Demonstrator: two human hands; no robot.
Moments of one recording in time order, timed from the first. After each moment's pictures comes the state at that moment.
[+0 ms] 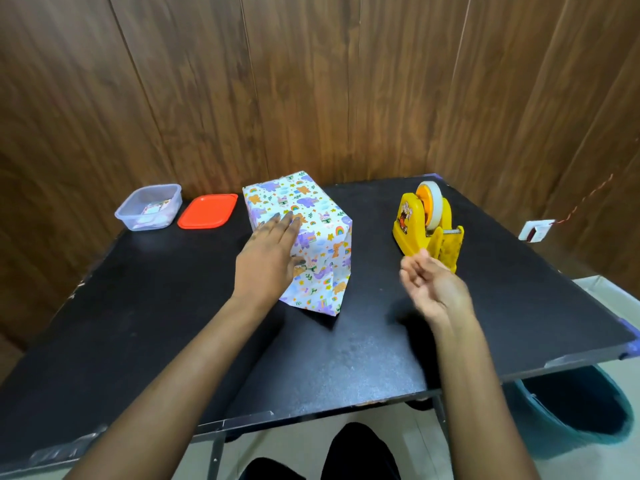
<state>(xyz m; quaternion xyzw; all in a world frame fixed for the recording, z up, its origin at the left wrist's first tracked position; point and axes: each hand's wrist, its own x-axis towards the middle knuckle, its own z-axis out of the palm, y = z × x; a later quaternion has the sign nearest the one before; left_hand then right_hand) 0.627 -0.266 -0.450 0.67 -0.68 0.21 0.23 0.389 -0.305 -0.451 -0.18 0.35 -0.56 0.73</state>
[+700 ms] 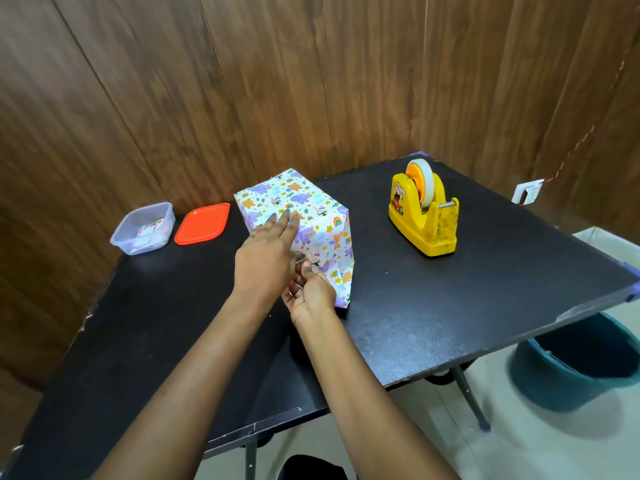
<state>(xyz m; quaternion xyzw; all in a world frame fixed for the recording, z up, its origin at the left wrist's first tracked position) 0.631 -0.261 -0.433 0.67 -0.70 0.17 0.17 0.562 -0.257 -0.466 -0.04 0.34 -0.50 0.79</state>
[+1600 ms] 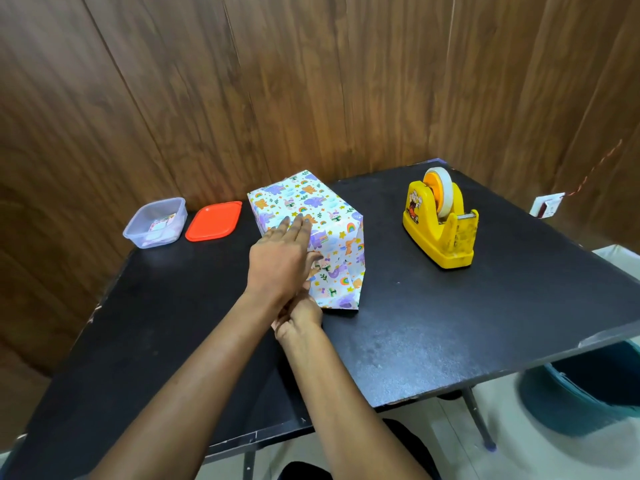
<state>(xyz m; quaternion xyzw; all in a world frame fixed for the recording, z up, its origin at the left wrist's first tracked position) 0.635 -0.275 -0.441 0.63 -0.72 0.26 0.15 0.587 -0.246 -0.472 0.05 0.31 -0.45 0.83</state>
